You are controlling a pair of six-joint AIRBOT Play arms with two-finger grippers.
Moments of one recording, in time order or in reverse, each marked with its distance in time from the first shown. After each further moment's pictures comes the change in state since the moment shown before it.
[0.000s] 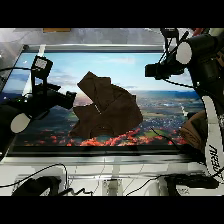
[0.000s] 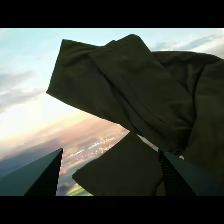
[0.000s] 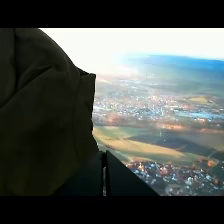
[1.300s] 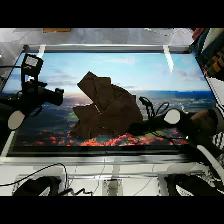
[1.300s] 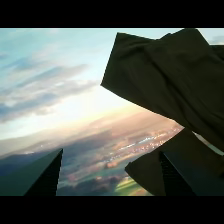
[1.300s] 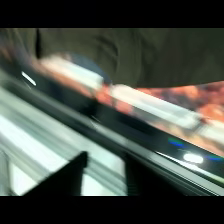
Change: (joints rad) left arm 0.097 0.000 0.000 0.123 -0.004 0.000; right arm -0.006 0.407 -1.226 0.937 -0.537 -0.311
